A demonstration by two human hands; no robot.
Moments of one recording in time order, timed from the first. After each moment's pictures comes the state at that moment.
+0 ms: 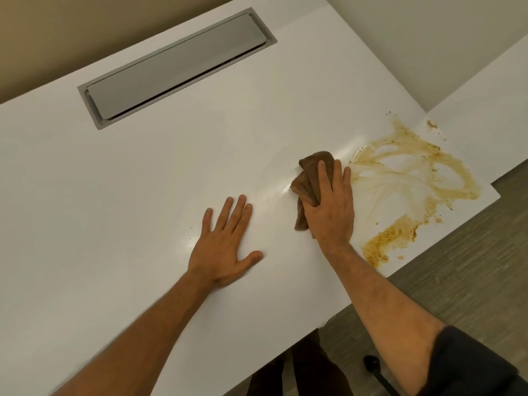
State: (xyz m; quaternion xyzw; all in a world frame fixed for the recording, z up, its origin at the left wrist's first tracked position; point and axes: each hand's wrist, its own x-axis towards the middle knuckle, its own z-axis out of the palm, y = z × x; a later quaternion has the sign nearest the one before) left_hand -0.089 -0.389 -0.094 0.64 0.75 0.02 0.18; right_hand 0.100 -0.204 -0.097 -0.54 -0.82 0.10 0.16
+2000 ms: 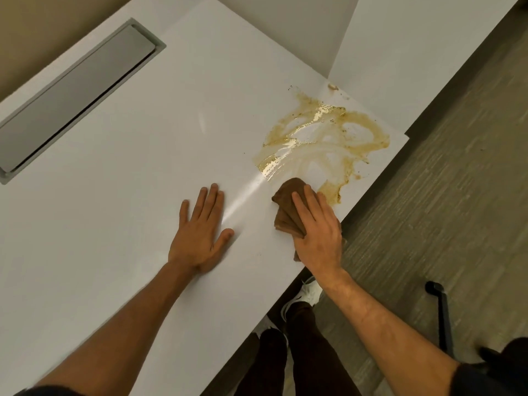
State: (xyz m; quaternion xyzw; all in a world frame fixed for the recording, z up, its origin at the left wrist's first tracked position) left_hand -0.034 -0.315 -0.095 0.70 0.69 0.03 0.20; right_hand 0.247 -0.253 -0.103 -0.56 -0.80 0.14 0.18
